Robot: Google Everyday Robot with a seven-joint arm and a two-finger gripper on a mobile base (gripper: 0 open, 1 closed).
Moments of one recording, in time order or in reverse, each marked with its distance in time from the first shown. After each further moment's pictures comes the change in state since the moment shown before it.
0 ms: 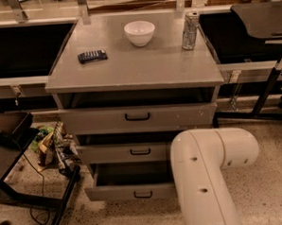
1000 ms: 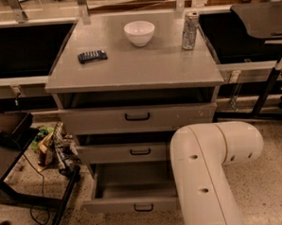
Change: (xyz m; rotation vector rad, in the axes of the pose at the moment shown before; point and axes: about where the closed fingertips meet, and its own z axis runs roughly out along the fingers) arm 0.045 0.021 -0.033 -0.087 0.157 0.075
